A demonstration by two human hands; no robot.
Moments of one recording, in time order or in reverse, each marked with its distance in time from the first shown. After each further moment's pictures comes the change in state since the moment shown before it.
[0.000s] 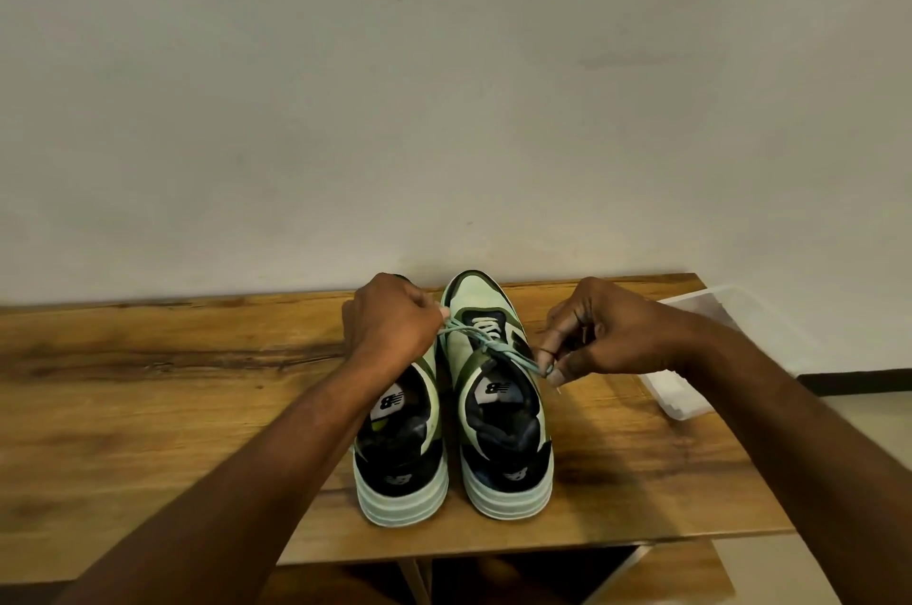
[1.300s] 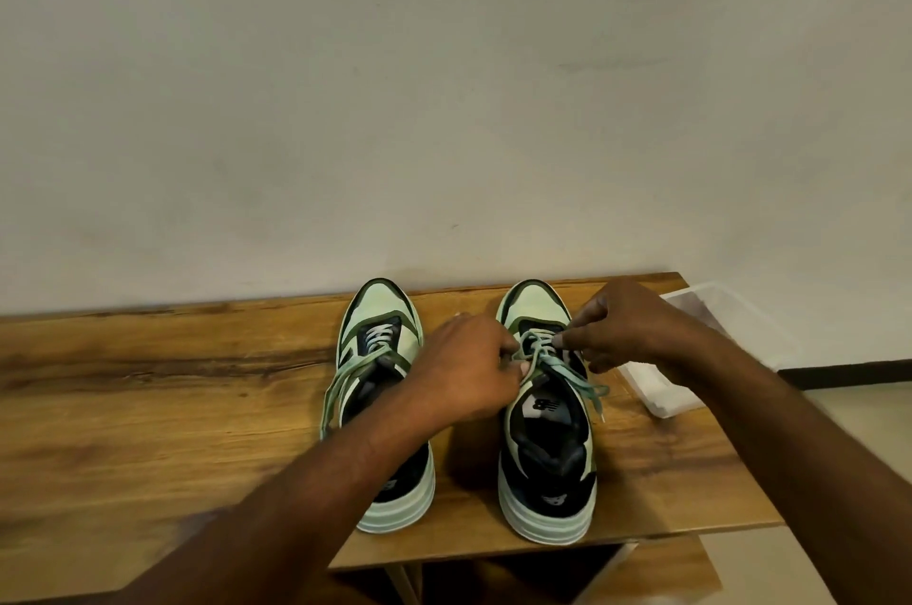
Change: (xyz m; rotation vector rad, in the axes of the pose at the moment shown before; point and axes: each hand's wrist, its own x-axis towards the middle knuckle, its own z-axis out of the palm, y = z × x) left_hand -0.051 0.050 0.027 0.205 -0.433 0.388; right_hand -0.011 0.021 -0.001 0.093 0.406 0.482
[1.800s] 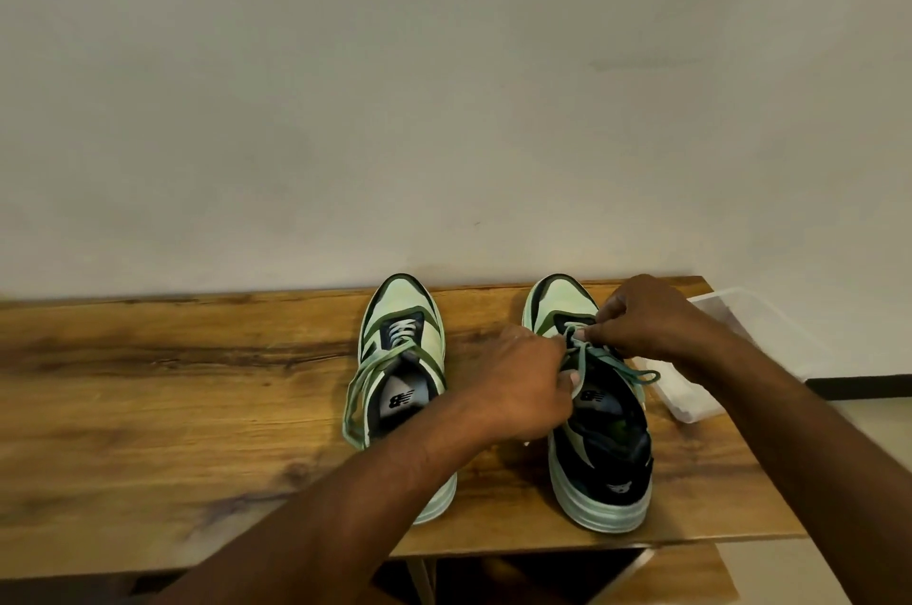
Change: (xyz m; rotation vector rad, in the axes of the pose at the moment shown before) left_hand -0.005 0.019 0.010 0.088 -0.135 0.098; right_hand 0.015 -0.004 0.005 -0.252 0.120 0.038
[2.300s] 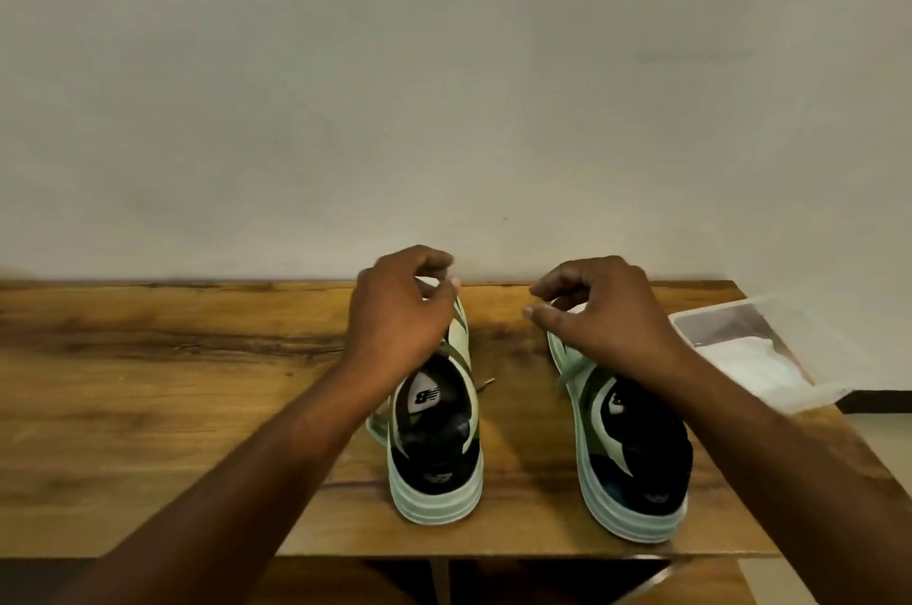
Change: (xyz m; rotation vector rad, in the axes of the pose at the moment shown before) left_hand -0.027 -0.084 -0.055 -0.457 0.691 -0.250; right_hand -0.023 -0.053 0.030 0.125 0.226 -0.356
